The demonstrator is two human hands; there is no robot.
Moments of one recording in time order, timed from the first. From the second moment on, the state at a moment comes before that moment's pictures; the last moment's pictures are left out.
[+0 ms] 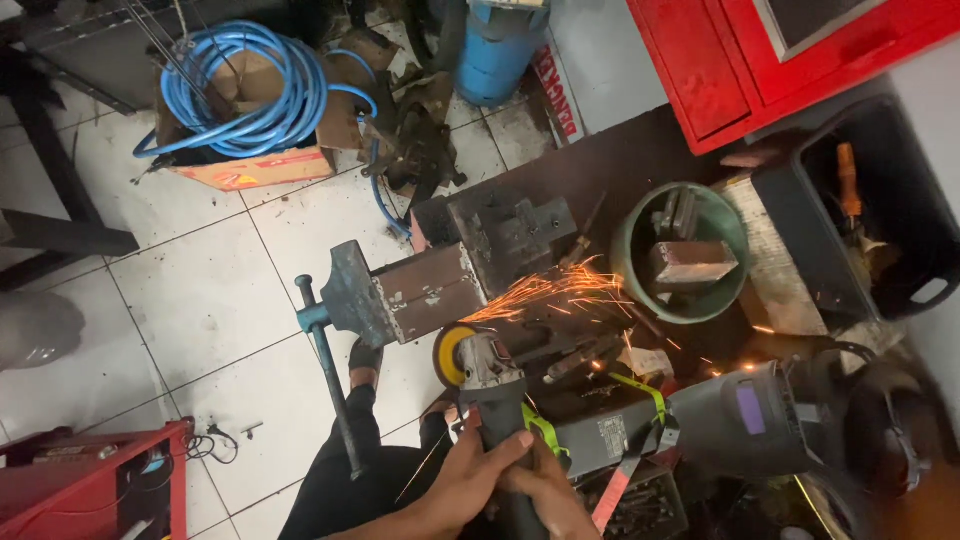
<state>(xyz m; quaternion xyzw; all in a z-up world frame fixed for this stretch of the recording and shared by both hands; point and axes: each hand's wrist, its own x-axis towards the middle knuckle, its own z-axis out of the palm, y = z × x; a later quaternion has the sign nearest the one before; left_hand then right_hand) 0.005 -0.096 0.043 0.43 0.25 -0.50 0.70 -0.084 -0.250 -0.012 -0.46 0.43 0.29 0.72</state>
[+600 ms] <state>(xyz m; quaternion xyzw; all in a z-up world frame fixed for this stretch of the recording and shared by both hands) -0.001 -0.118 0.039 0.41 0.27 -0.46 0.74 -0.066 -0.278 -0.001 -0.48 0.40 0.34 0.70</state>
